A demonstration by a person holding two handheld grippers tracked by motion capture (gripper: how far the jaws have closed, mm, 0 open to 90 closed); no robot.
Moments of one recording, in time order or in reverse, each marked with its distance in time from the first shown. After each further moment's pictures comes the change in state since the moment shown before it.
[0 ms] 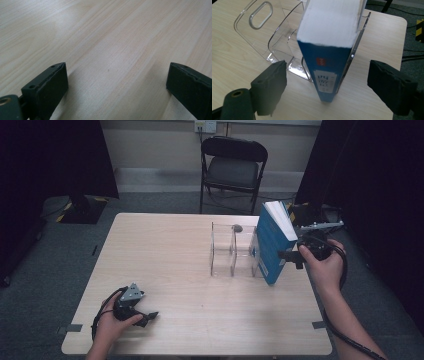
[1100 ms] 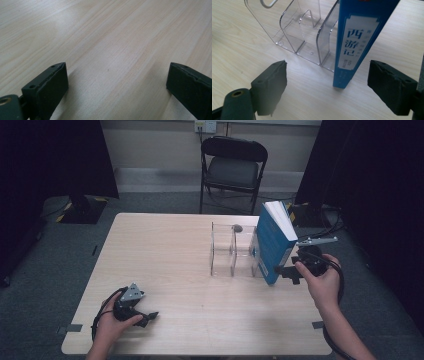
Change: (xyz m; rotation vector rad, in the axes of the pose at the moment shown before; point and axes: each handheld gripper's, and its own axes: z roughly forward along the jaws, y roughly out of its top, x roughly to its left) left arm -0.001 0.000 0.000 -0.001 0.006 -0.007; right arm 0.014 -0.035 0.007 0.034 0.055 -0.013
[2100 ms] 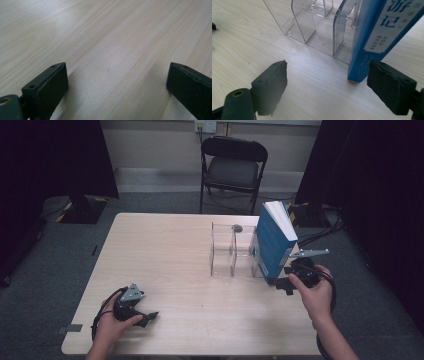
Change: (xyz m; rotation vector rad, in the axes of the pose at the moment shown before) left arm 0.000 0.000 0.000 0.000 0.000 0.000; right arm 0.014 -0.026 0.017 0.013 0.056 -0.014
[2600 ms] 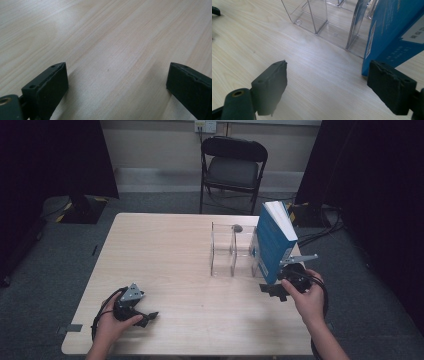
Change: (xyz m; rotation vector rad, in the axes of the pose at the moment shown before) left arm 0.000 0.000 0.000 0.000 0.000 0.000; right arm 0.014 -0.009 0.016 0.045 0.037 -0.043
